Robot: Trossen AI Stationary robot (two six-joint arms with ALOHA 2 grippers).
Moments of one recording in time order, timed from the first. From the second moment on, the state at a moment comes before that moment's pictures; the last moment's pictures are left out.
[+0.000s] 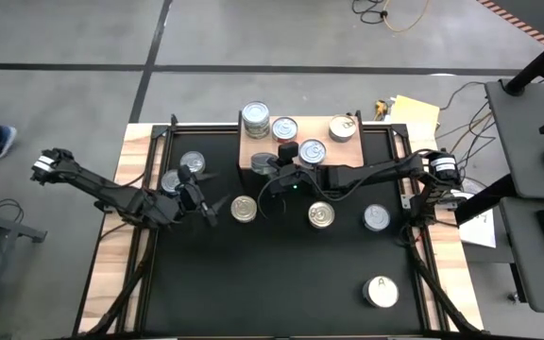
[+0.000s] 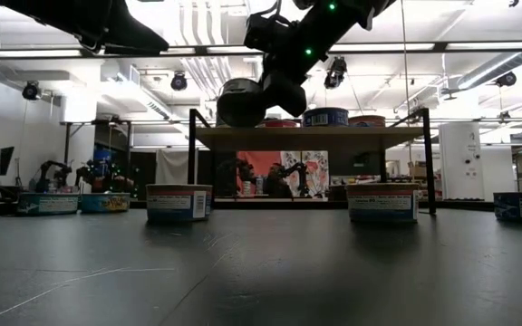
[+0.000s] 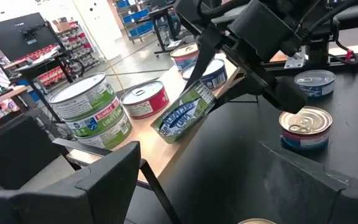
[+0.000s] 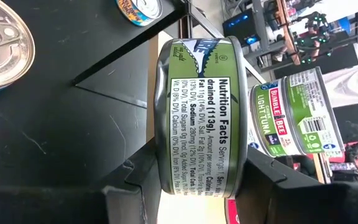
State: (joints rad) left arm -0.38 0.89 0.53 0.08 -0.96 0.04; right arm -0.04 1.78 1.30 -0.12 0.60 -0.66
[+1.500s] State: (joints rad) left arm -0.38 1.00 0.53 0.14 -1.04 -0.12; right arm -0.03 1.79 1.30 -0.14 0.72 -0.53
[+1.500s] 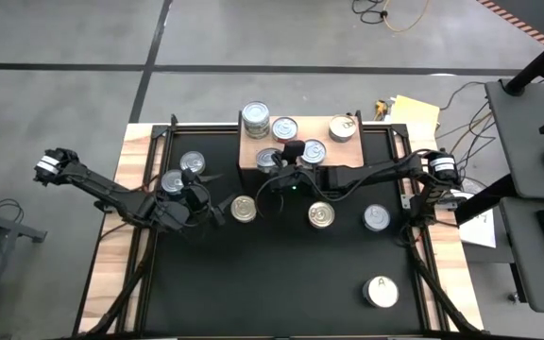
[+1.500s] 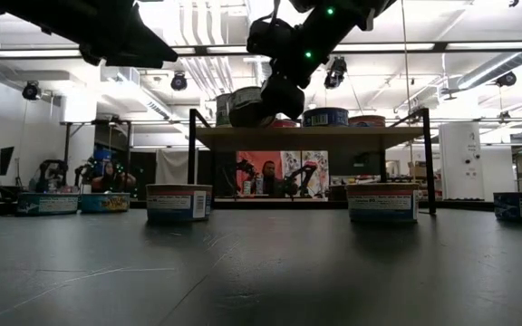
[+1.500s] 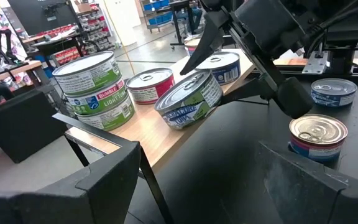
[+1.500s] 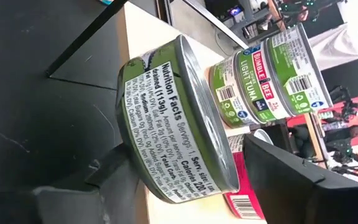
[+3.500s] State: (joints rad) left arm -0.38 1.00 0.53 0.14 -1.04 -0.14; right arm -0.07 1.78 1.56 -0.72 0.71 -0.12
